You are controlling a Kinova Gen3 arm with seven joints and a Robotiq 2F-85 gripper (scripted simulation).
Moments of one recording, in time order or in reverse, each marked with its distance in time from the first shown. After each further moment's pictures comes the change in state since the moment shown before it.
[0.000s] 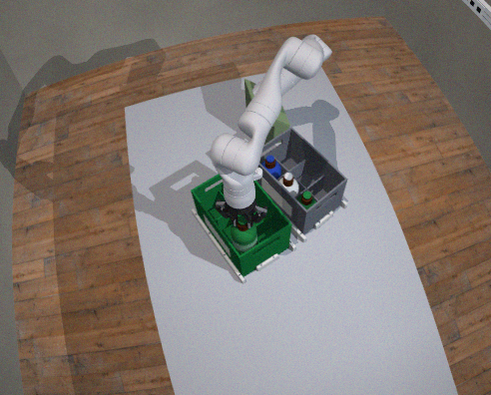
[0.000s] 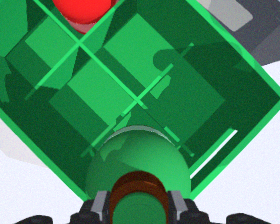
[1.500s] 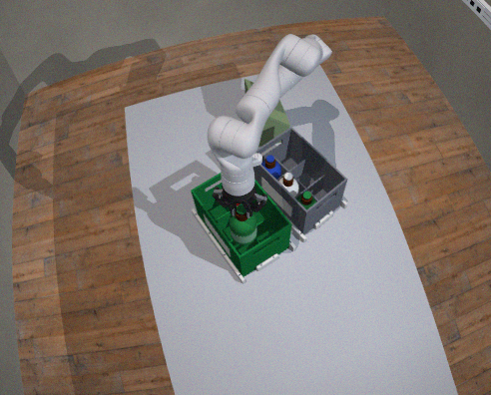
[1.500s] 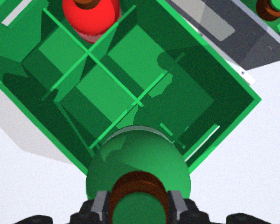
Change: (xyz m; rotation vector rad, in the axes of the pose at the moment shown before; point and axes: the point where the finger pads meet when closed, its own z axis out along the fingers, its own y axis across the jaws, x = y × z) arm 0.000 0.000 -0.061 0.000 0.000 0.000
